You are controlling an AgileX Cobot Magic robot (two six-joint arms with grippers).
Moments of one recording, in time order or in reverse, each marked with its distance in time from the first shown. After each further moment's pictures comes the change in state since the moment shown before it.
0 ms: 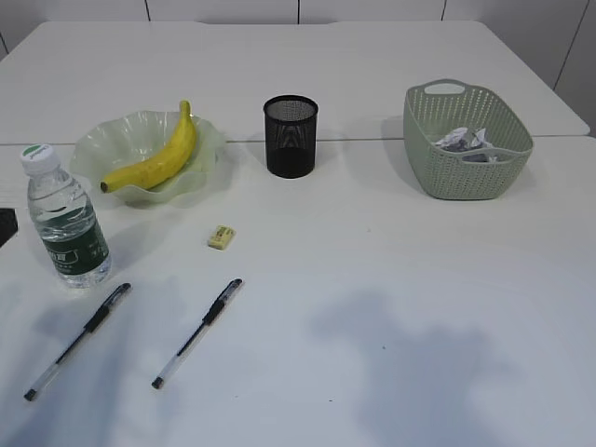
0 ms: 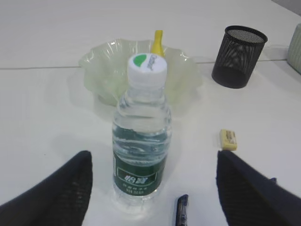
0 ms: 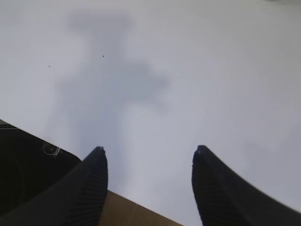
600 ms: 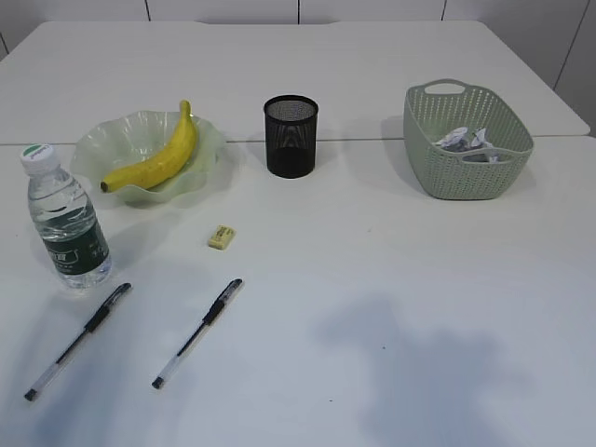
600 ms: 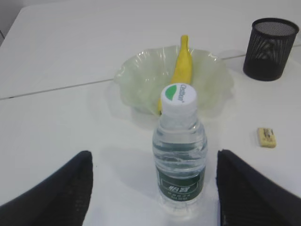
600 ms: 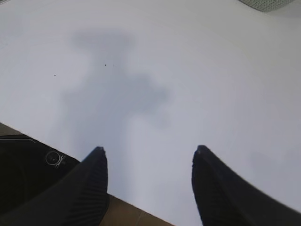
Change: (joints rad) left arm -0.014 -0.138 -0.160 0.165 0.369 -0.059; right arm 0.000 -0.062 0.000 0.002 0.001 -0.003
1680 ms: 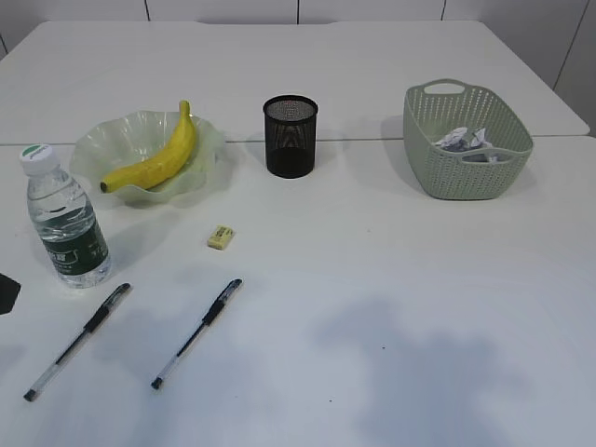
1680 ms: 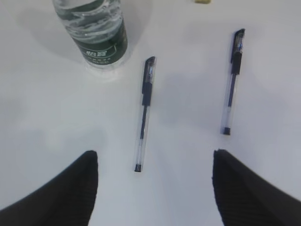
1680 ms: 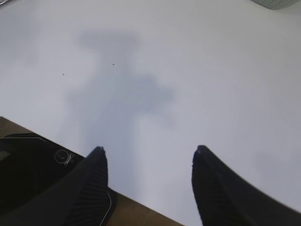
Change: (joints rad) left arm -0.399 -0.021 -0.277 -0.500 0.927 0.288; right arm 0.000 0.000 0.000 0.029 0.000 0.000
